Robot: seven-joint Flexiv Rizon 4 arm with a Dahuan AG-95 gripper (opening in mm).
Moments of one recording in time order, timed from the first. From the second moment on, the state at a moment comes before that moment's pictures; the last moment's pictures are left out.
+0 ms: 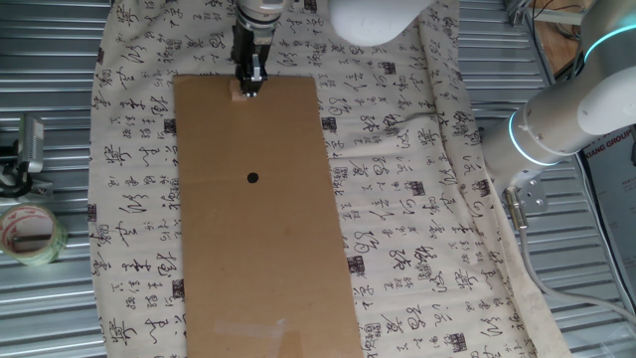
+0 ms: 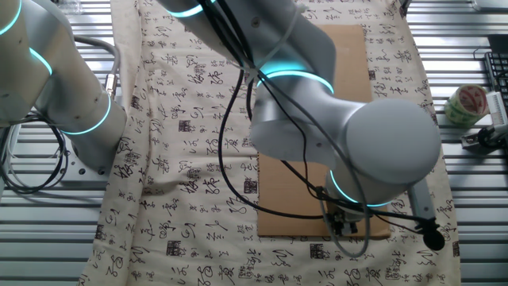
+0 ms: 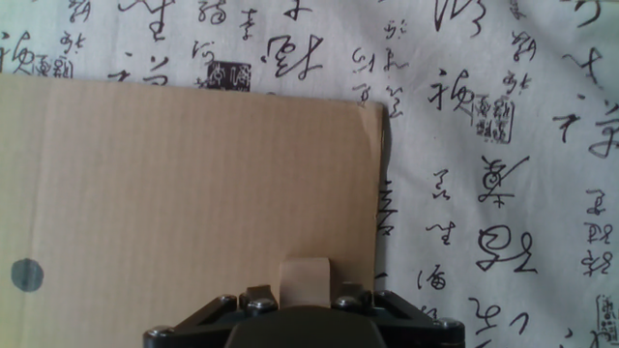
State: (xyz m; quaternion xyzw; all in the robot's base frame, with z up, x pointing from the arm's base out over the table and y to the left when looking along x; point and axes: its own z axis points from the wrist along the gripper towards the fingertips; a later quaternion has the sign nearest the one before) arm 0.525 -0.191 0.043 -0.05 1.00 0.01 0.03
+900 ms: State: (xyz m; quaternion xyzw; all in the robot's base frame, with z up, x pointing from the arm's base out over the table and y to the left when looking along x) arm 0.526 -0.191 0.042 -0.04 1.00 0.01 0.03
